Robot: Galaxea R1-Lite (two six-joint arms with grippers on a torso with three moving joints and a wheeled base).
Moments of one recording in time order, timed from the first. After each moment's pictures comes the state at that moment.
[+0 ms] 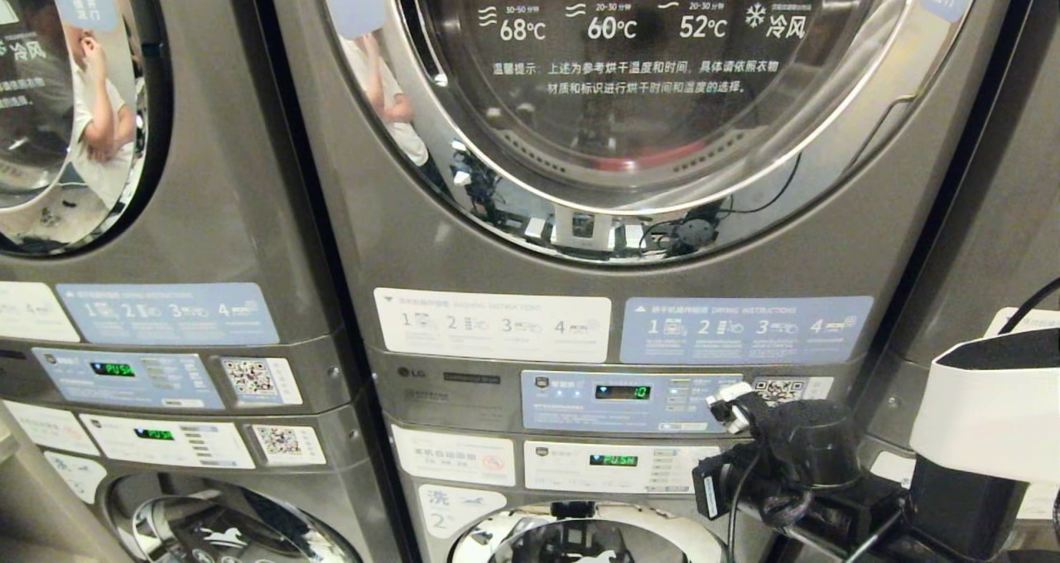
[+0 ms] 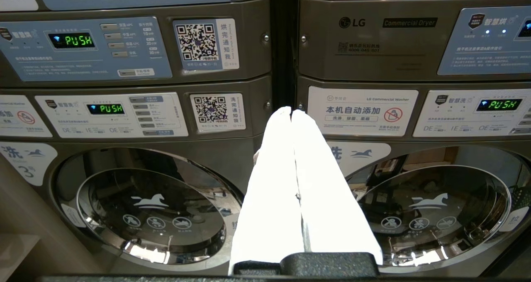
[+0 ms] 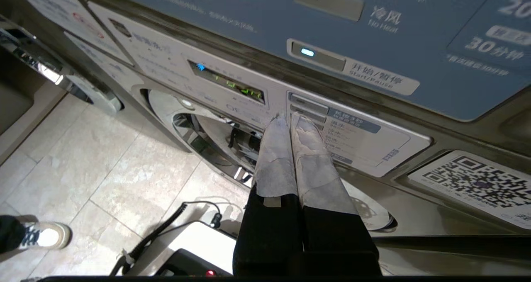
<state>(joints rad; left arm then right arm) 0.00 0.00 0.00 0.01 -0.01 0.06 0.44 2.15 -0.36 -1.29 0.03 0.09</state>
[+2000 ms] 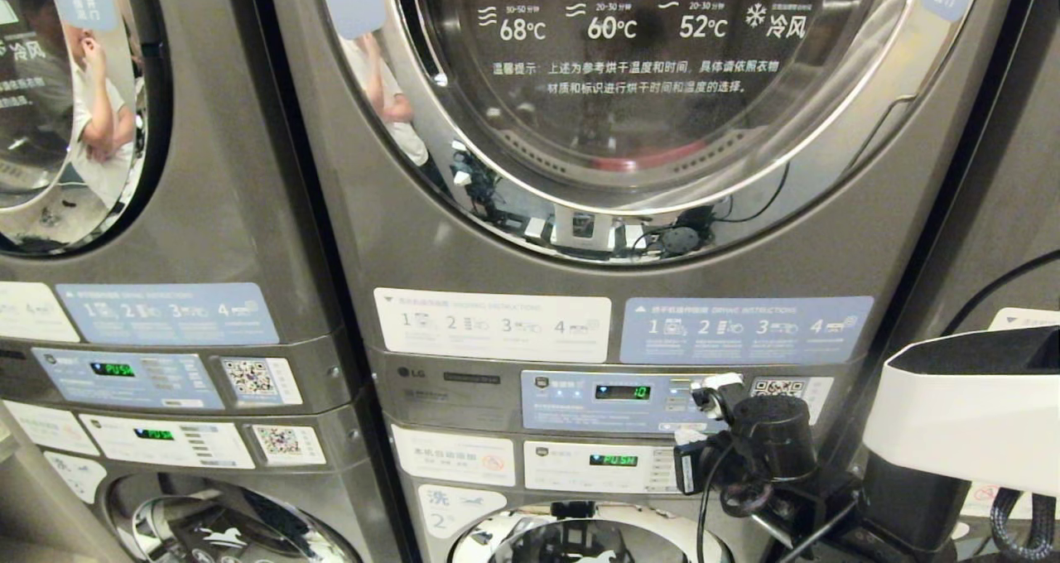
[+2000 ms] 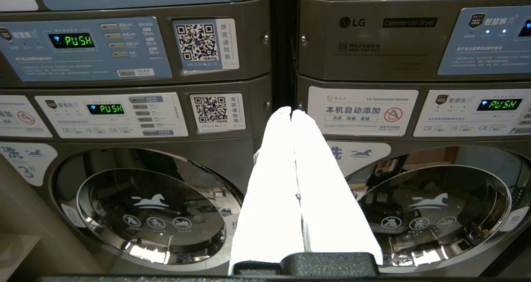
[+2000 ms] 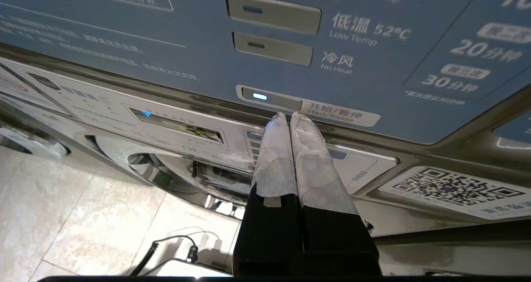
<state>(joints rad) 0.00 0.00 0.00 0.01 -0.01 0.06 0.49 2.21 -0.46 -1.27 -0.23 0.15</state>
